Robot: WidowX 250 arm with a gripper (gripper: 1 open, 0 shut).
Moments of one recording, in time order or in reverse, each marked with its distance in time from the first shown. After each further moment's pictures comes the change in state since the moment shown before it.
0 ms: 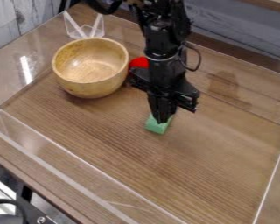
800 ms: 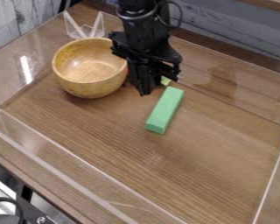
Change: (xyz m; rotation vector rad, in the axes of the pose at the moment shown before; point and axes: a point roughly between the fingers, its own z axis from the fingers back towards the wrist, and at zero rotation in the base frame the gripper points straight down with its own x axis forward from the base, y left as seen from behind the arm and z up) arm -0.013 0.021 0.055 -0.003 -0.057 -0.020
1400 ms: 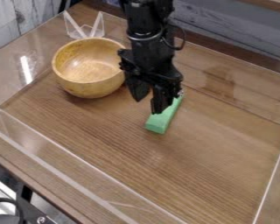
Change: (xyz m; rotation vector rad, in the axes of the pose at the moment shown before) arm 0.004 0.002 -0.030 -0.014 0.058 -0.081
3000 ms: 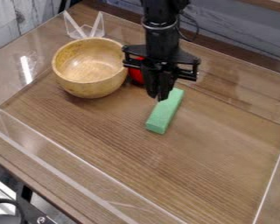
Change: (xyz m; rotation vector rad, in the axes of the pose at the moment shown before) arm 0.021 -0.004 0.003 0.037 0.027 0.373
